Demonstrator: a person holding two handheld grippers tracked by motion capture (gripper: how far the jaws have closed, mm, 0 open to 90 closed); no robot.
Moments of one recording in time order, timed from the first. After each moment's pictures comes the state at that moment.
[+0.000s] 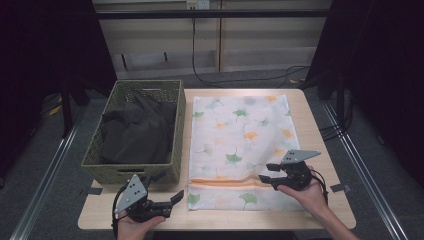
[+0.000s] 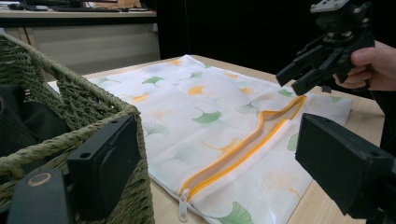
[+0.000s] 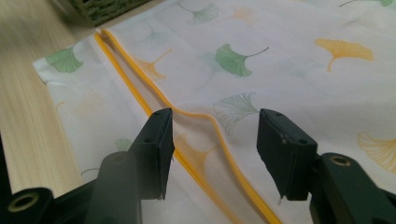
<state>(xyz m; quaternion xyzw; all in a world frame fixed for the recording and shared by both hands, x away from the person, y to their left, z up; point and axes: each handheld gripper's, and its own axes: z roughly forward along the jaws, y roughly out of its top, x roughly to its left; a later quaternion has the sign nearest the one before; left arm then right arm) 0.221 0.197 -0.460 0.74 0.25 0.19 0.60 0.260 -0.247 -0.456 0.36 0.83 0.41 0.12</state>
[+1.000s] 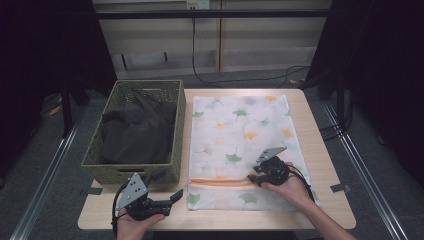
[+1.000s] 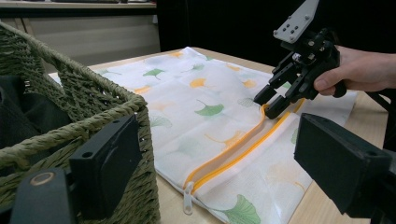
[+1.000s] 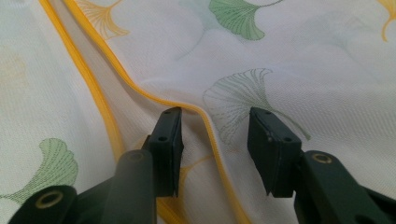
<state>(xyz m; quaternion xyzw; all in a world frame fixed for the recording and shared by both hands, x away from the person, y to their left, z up) 0.225 0.198 -0.462 0.74 0.27 0.18 0.59 0.295 -0.208 -0.492 0.36 0.88 0.31 0.10</state>
